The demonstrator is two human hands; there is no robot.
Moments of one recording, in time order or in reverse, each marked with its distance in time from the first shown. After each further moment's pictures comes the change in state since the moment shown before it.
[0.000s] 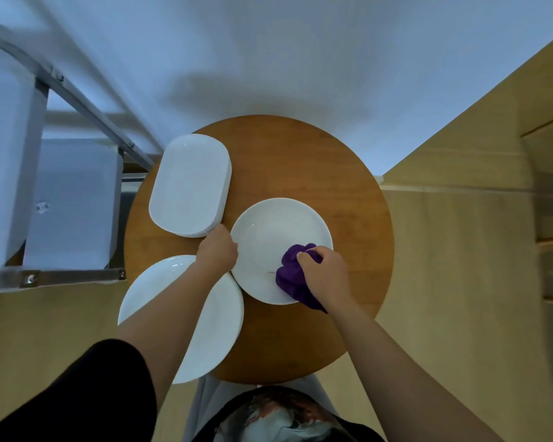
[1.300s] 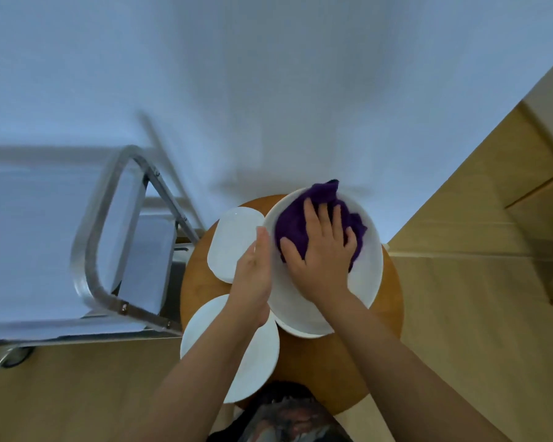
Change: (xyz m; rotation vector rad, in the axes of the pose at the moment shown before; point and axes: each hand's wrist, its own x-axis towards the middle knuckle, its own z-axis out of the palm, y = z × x) left_hand -0.198 0.035 -0.125 -1.224 0.028 0.199; right_hand -0.114 -0.139 -0.009 -0.410 0.535 -0.722
